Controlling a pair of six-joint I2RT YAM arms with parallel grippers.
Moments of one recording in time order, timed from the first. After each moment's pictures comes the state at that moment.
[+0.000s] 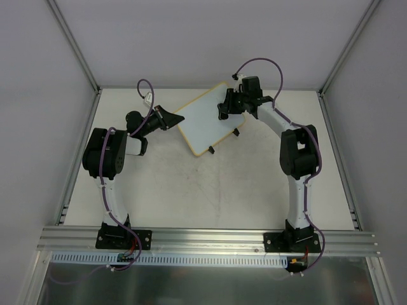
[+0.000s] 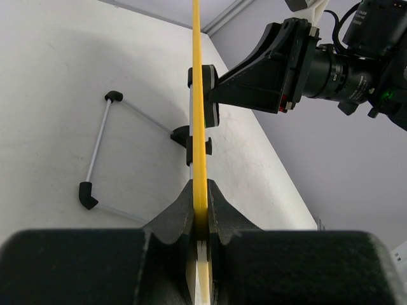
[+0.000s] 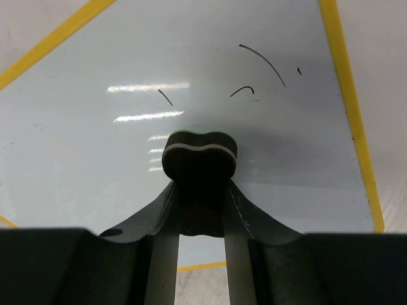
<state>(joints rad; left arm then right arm) -0.11 2.04 0.94 1.18 0.81 -0.92 0.34 2.17 1.78 -0.27 -0.33 0.27</state>
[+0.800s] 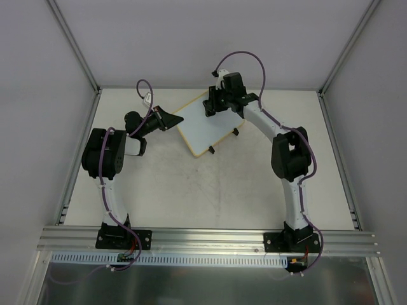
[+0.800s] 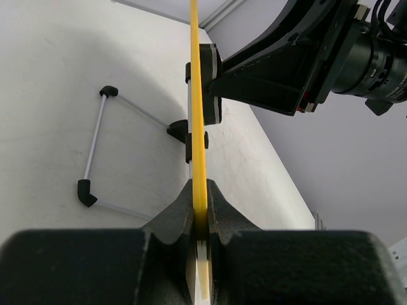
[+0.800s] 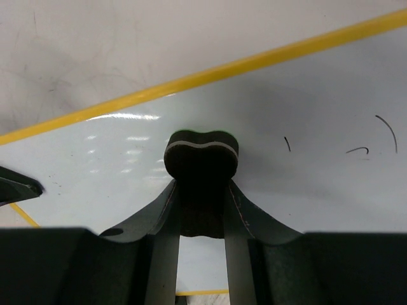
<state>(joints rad) -0.10 2.04 0.93 1.18 0.84 -0.93 0.47 2.19 1.90 -0.33 -0.22 0.17</state>
